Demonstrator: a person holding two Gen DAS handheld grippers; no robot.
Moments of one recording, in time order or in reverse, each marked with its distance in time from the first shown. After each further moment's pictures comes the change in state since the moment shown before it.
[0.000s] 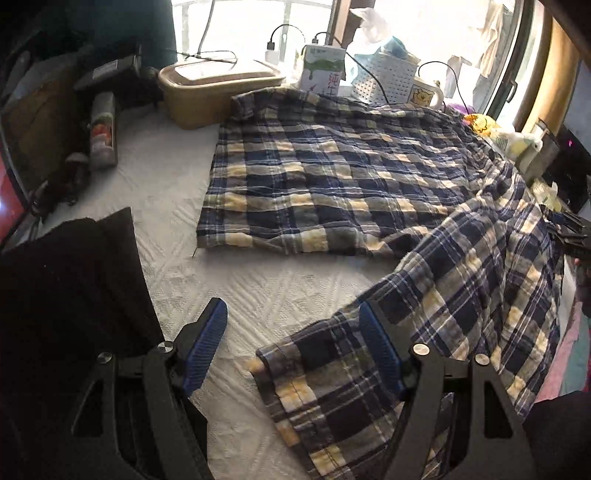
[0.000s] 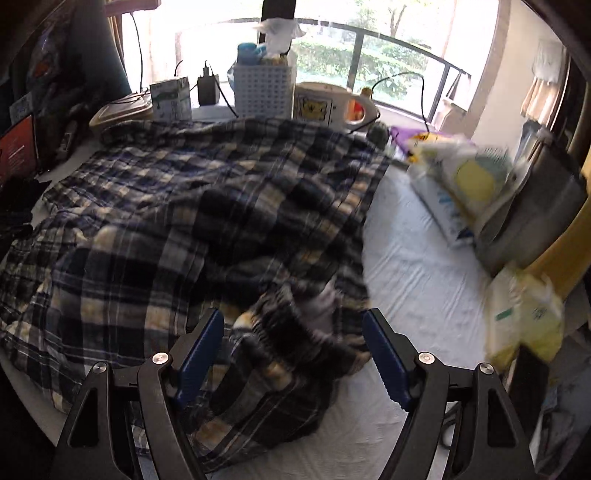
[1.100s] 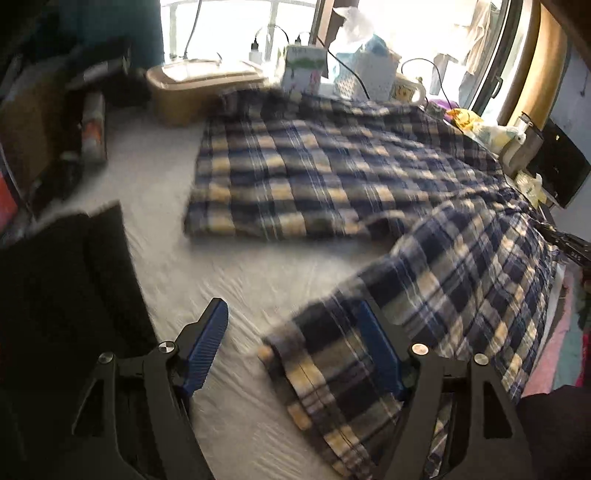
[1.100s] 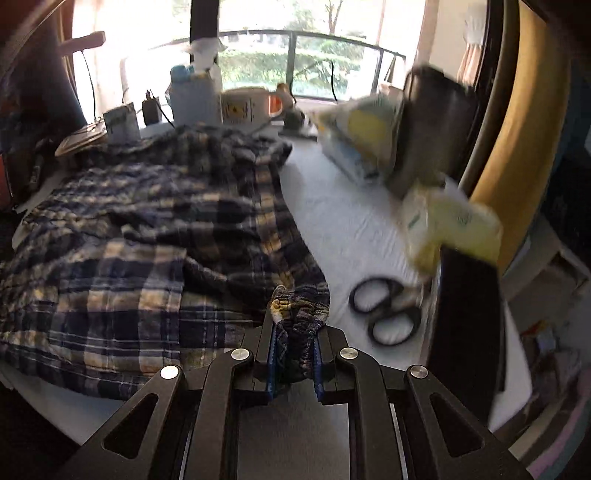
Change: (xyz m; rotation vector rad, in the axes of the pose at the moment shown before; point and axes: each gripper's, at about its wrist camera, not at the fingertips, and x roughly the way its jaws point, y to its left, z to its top) left arm -0.006 -0.002 -0.014 0.011 -0.005 -0.053; right arm -0.053 -0.044 -0.057 0.193 -0.029 -0.115
